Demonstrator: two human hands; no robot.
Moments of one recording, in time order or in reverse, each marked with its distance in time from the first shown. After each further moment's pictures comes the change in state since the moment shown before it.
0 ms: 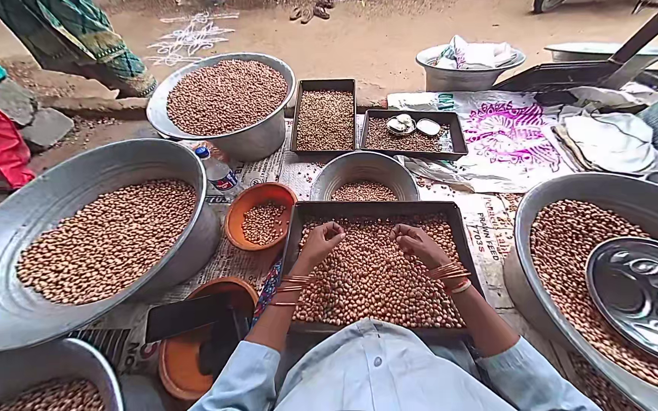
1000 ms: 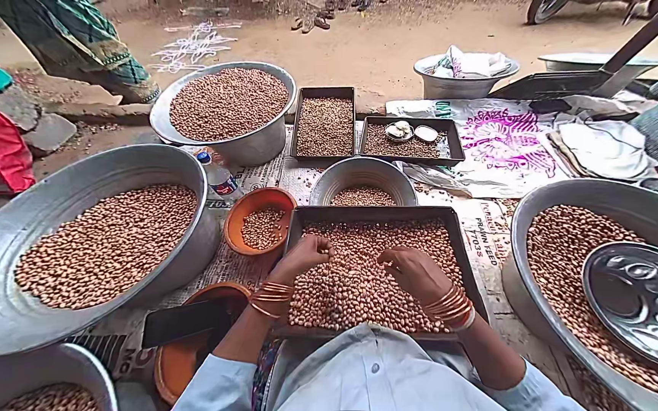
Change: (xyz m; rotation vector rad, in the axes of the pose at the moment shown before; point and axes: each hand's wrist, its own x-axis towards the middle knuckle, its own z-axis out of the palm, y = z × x) left_hand -0.025 0.033 -0.036 0.247 -0.230 -0.138; right_hand -0.046 -0.062 0.034 -0.884 -0.128 -0.098
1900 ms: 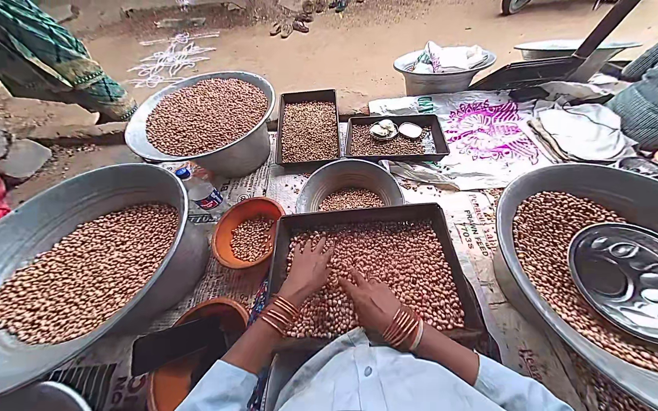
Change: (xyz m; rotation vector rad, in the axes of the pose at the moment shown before) left_hand 0.023 0.013 0.045 0.804 -0.099 -0.088; right_hand 0.013 -0.030 0.069 -0.076 -0.270 0.061
